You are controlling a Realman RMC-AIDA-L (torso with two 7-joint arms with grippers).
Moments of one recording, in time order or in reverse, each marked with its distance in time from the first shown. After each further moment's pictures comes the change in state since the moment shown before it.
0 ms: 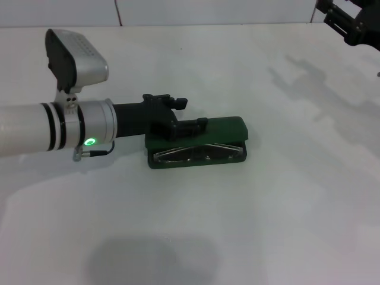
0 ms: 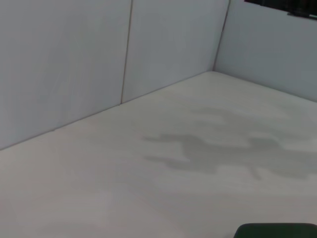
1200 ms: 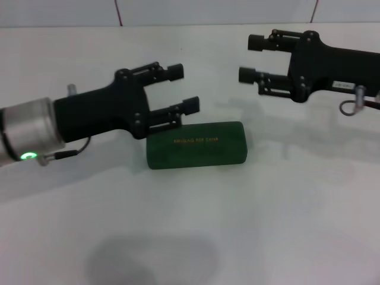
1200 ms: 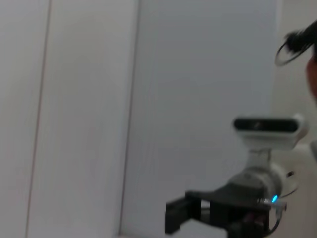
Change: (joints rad) left arm 0.139 0.044 -0.190 0.038 -0.180 0.590 0.276; right arm 0.109 -0.093 -0.261 -0.037 -0.186 -0.300 0.159
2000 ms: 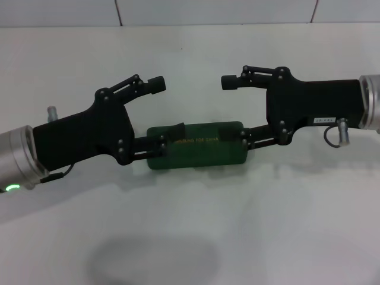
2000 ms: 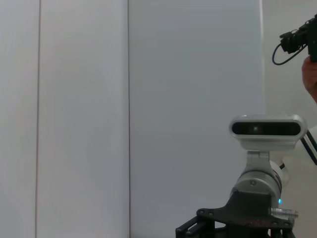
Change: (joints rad) left arm 0.110 -0.026 -0.032 0.047 0.008 0.075 0.122; right arm 0.012 0.043 -0.001 -0.060 -0.172 -0.061 -0.020
